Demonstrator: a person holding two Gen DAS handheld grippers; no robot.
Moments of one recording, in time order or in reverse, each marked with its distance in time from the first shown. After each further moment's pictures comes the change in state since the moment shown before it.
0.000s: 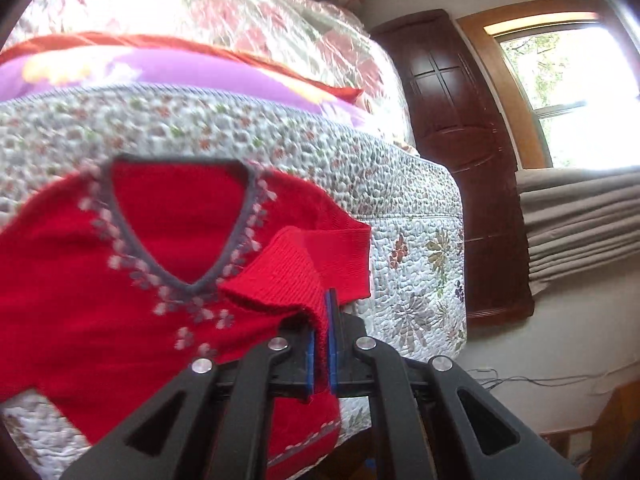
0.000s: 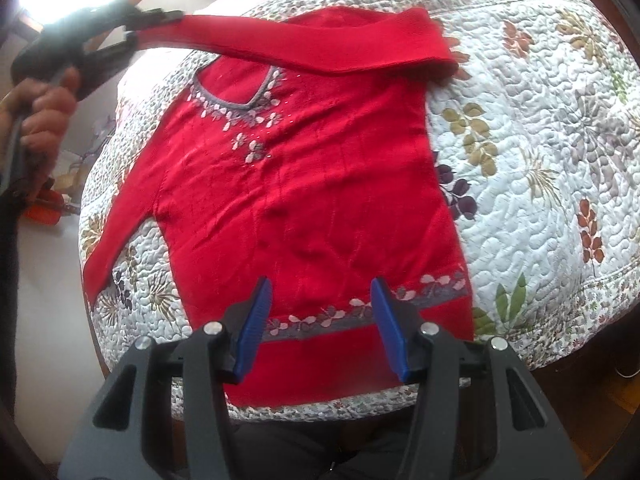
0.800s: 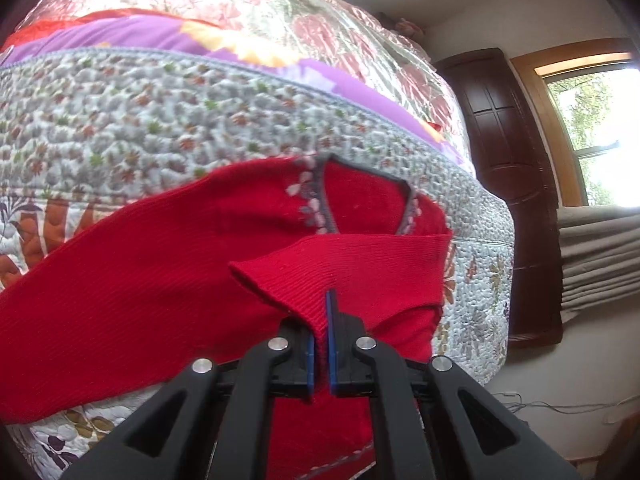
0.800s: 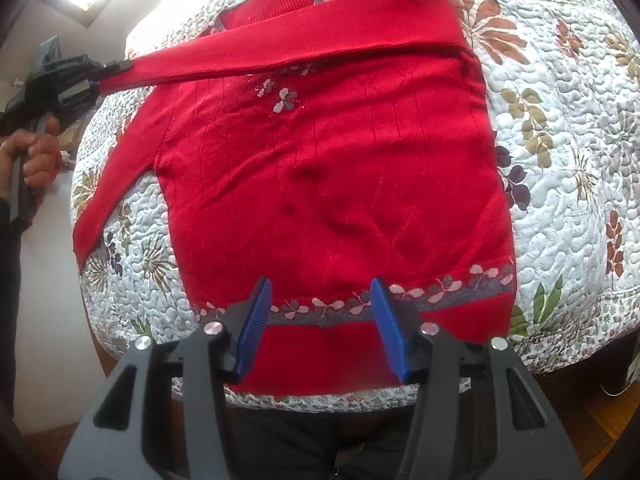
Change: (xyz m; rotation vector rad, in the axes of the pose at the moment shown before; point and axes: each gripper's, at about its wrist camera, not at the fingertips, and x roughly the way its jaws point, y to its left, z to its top) left arm -0.068 0.168 -0.035 -0.115 -0.069 0.125; right arm 0.048 0.039 -0.006 -0.090 0.120 -0.015
